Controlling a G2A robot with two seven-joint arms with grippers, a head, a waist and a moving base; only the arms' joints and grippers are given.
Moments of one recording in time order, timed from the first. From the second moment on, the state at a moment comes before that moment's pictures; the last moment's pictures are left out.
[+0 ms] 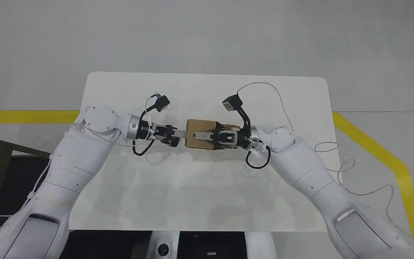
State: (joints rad) left arm 0.73 -0.99 -0.97 -1.20 -0.32 -0.21 -1.34; right arm -0.67 -1.27 0.67 -1.02 0.64 -0.79 1.03
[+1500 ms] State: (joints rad) left arm 0.74 -1.02 -0.96 -1.15 -0.45 -0.19 -1.34; right arm -0.67 -1.27 0.65 -1.04 0.69 -0.84 0.98
